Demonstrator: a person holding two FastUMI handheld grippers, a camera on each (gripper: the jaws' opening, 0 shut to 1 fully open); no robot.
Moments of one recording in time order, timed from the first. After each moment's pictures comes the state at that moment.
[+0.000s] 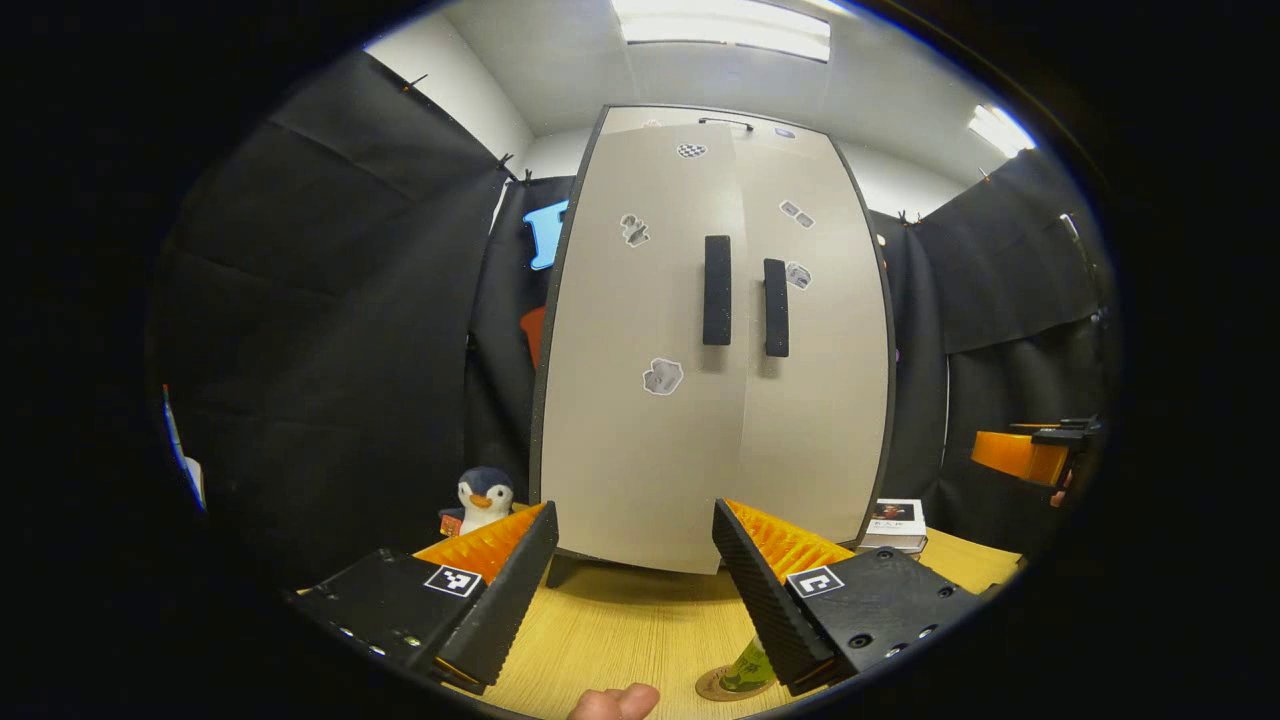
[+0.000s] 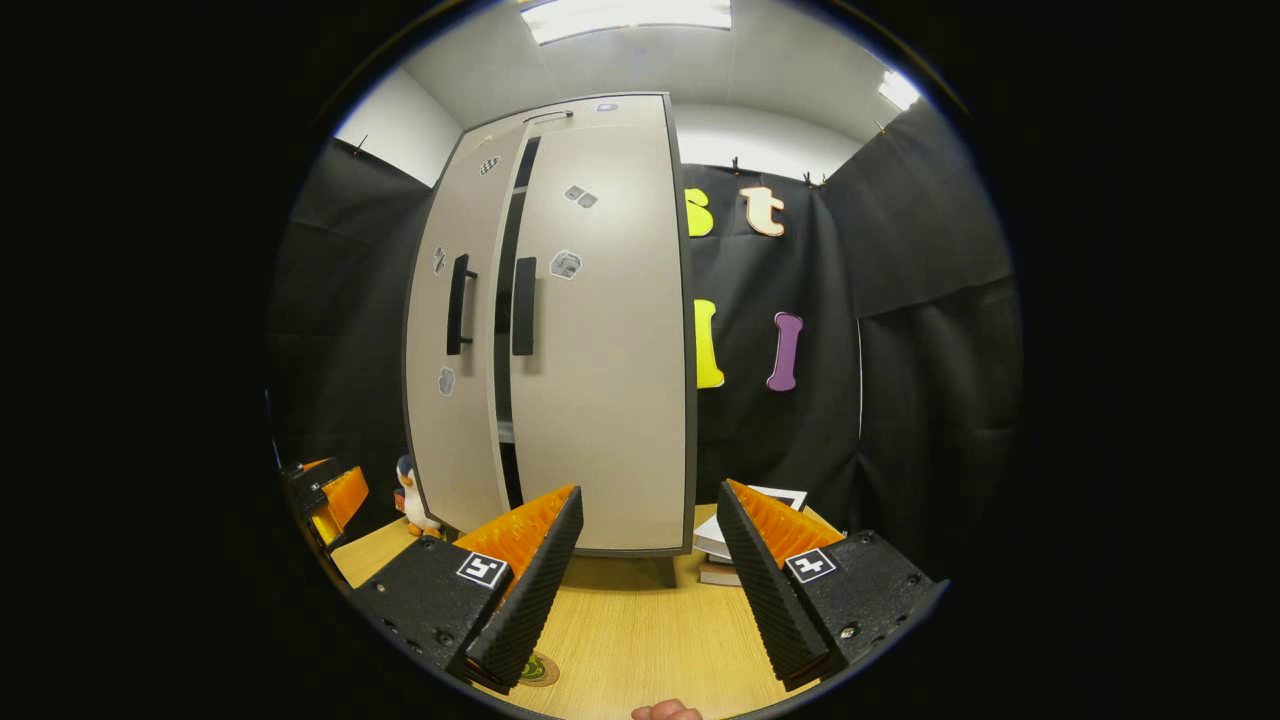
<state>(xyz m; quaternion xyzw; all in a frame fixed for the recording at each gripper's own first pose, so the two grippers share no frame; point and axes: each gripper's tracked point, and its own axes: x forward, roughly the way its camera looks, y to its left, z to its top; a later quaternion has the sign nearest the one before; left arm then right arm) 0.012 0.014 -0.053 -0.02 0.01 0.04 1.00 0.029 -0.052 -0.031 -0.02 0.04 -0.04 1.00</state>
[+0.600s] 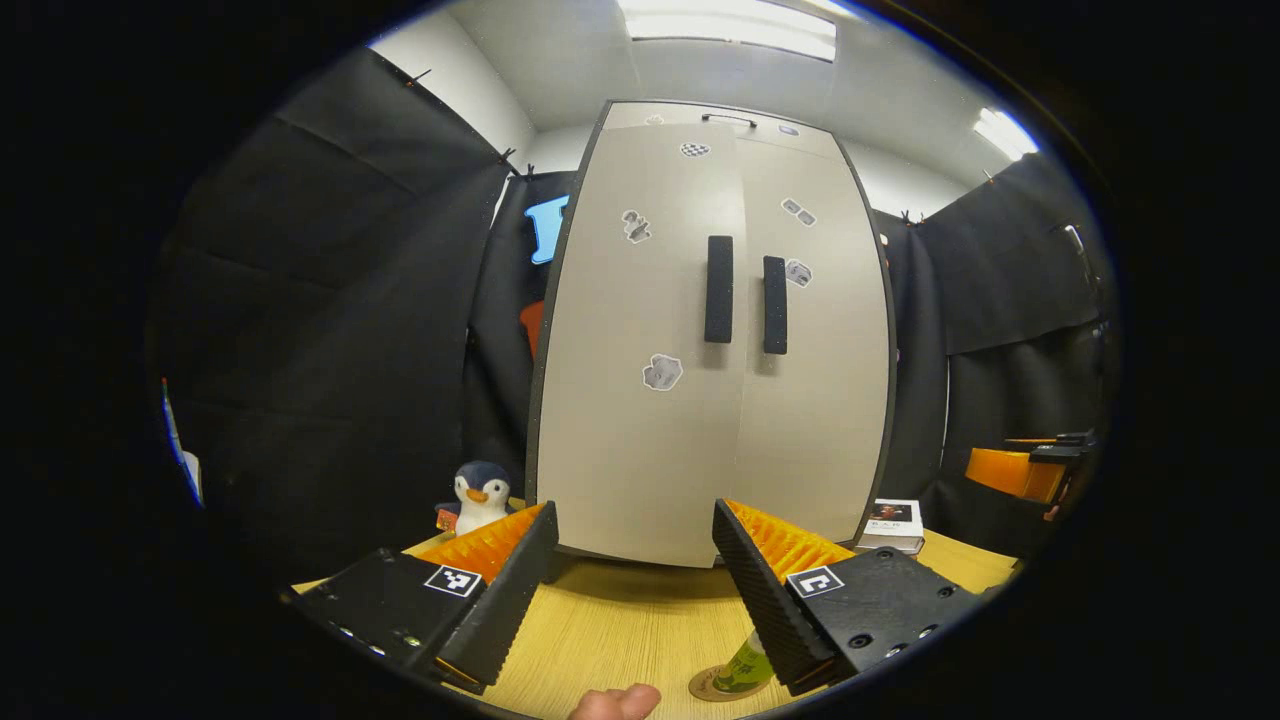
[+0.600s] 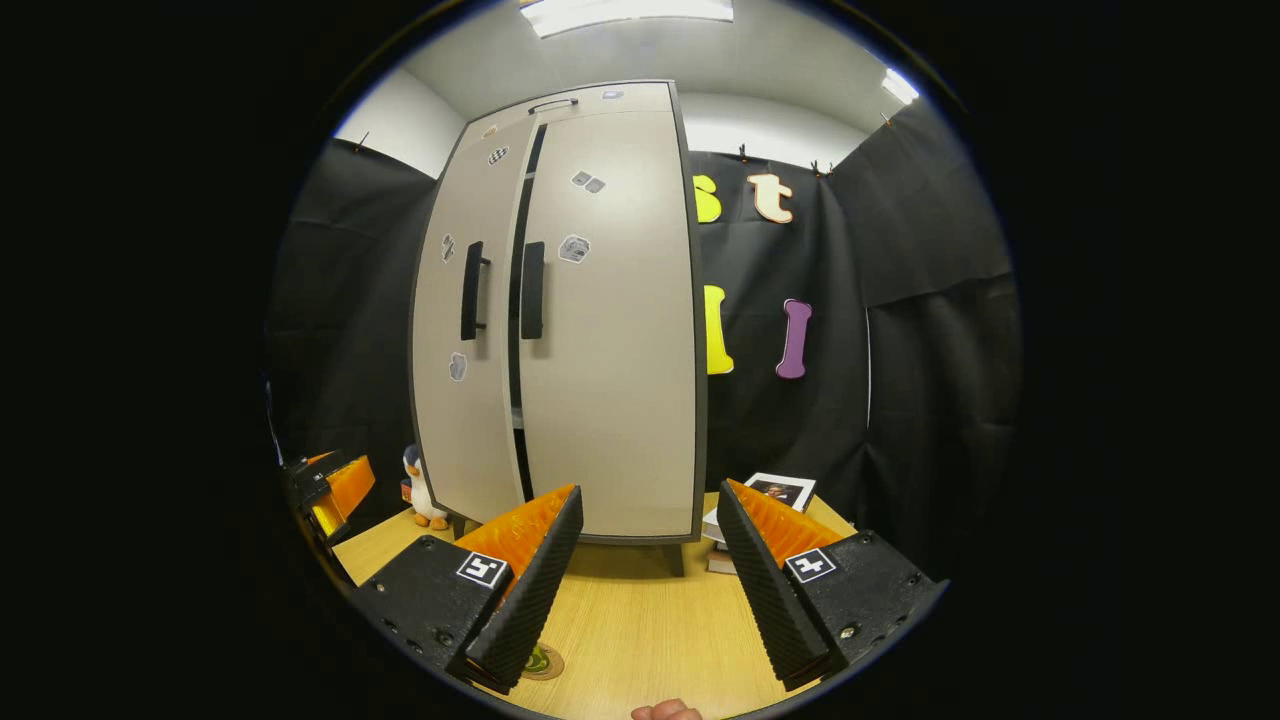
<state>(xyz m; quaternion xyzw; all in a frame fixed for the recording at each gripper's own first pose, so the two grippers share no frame) 0.013 0.012 -0.054 -0.03 0.02 0.04 1.00 0.027 -0.049 -0.039 -0.01 0.05 -0.03 1.00</state>
